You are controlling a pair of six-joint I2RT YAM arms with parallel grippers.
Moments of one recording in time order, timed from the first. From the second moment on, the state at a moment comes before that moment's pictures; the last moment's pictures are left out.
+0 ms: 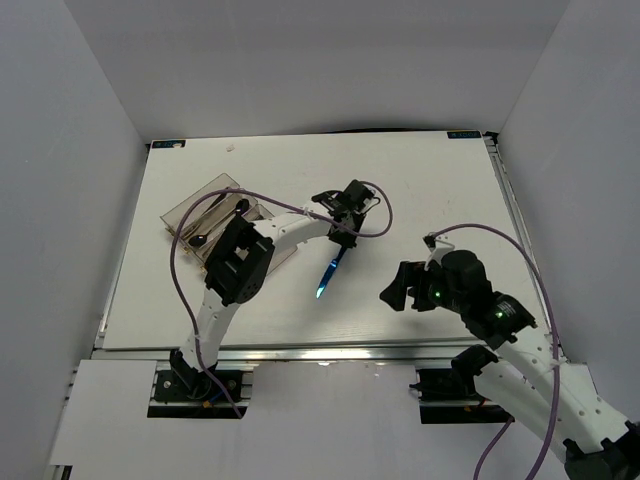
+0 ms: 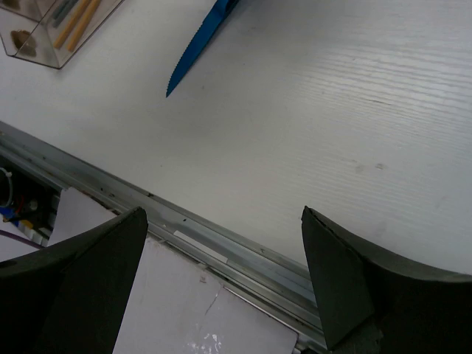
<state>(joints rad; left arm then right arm) -0.79 2.25 1.78 -0.60 -0.13 -0.28 0.58 0.61 0.61 -0.64 -0.15 0.48</state>
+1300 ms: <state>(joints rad) -0.85 1.55 1.39 -0.58 -0.49 -0.48 0.59 1.32 0.74 -0.17 0.16 0.61</state>
